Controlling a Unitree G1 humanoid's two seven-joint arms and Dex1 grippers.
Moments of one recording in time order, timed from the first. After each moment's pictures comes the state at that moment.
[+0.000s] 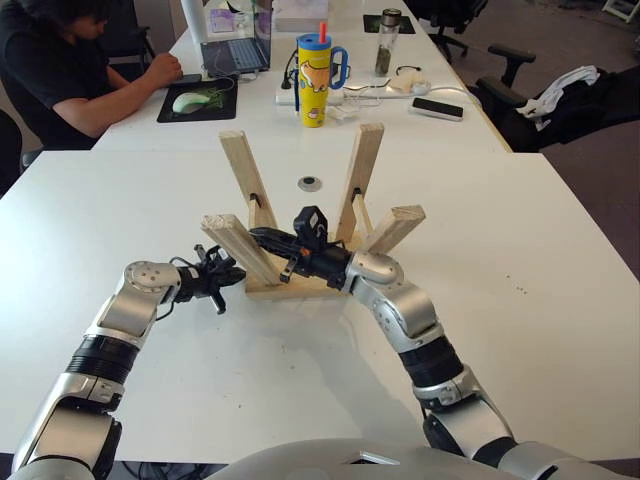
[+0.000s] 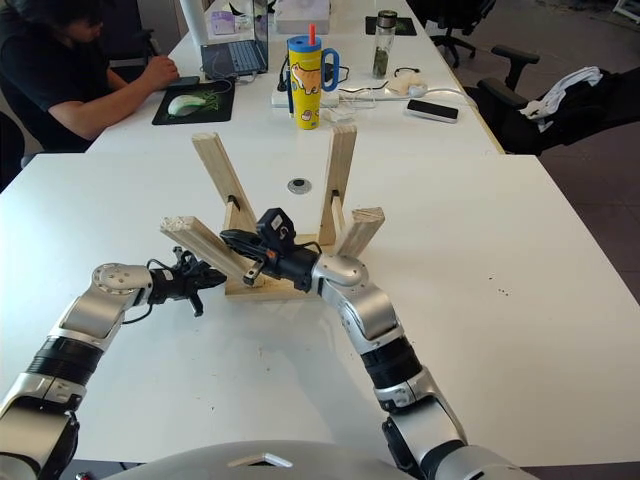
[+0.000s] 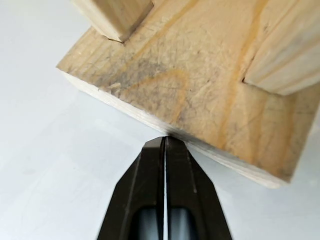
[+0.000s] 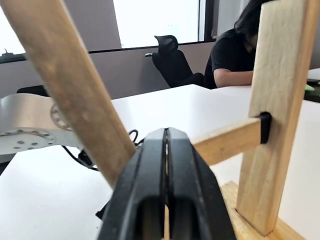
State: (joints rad) left arm -0.27 0.64 -0.22 0.20 -0.05 0.31 -0.83; right arm -0.30 -0.02 0.32 -0.12 0.30 0.43 0.59
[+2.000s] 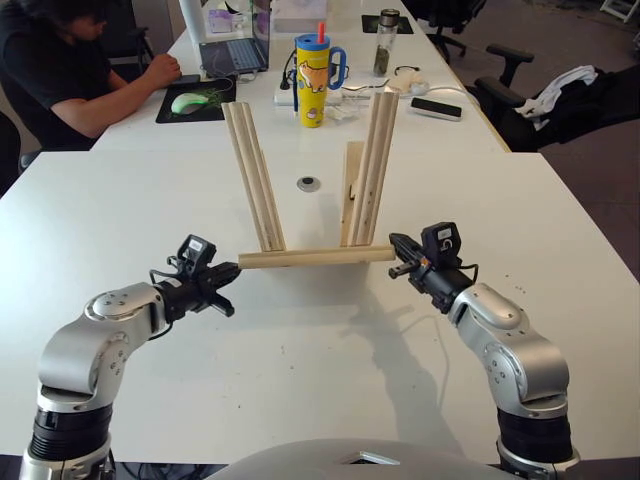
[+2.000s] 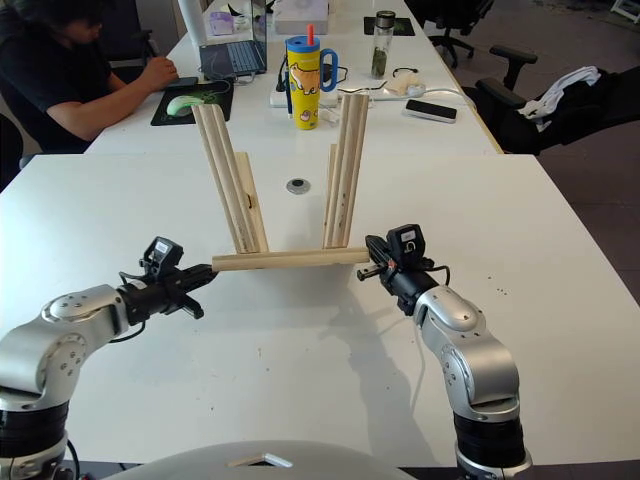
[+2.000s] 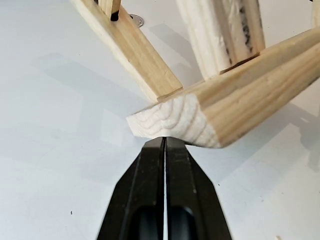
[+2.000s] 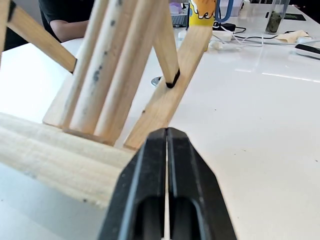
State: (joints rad) left arm -0.06 0.62 0.17 -0.52 -0.54 1.06 -0.58; right arm -0.04 -0.29 -0.03 -0.60 0.37 0.82 0.26
